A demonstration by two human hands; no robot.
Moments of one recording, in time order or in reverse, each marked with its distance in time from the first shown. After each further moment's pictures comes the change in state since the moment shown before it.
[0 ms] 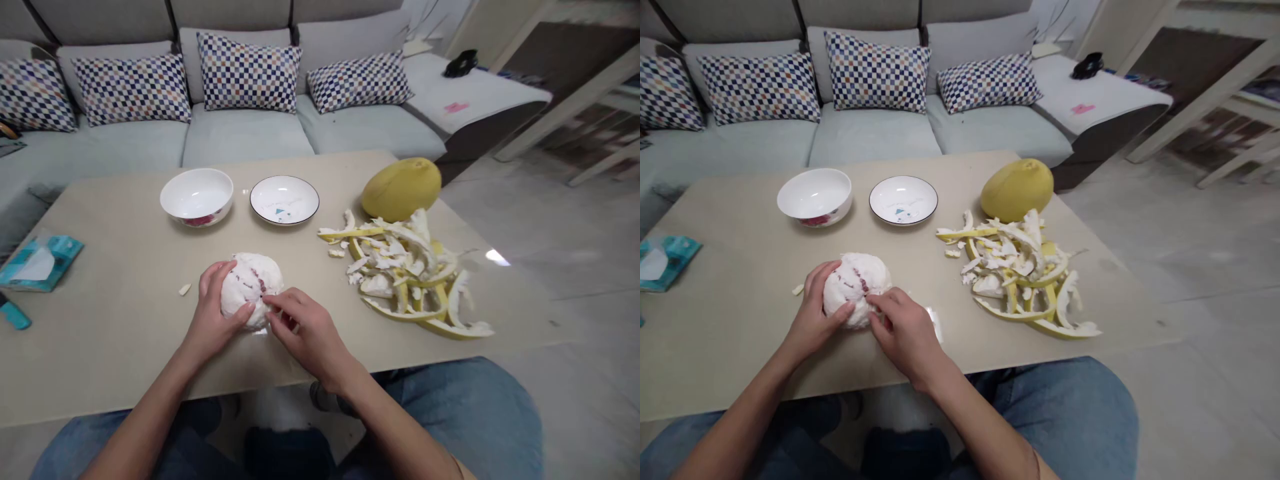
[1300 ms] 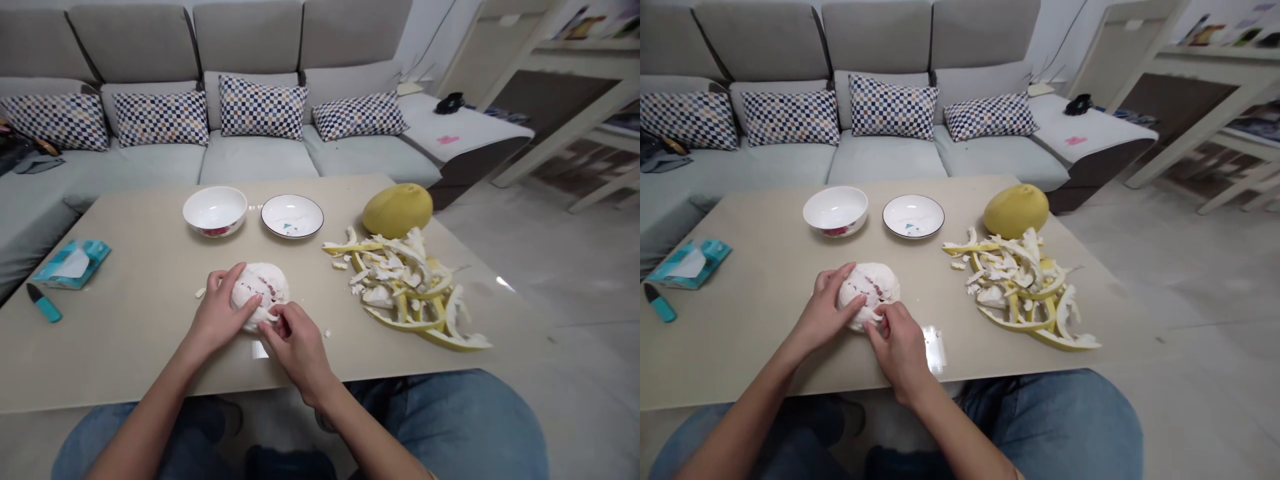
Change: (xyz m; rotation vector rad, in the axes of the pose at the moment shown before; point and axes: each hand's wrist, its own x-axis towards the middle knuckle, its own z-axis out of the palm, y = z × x) left_hand 0.004 0.013 -0.028 0.124 -0.089 -0.183; right_hand -0.010 -0.021 0.039 0.060 0.152 0.130
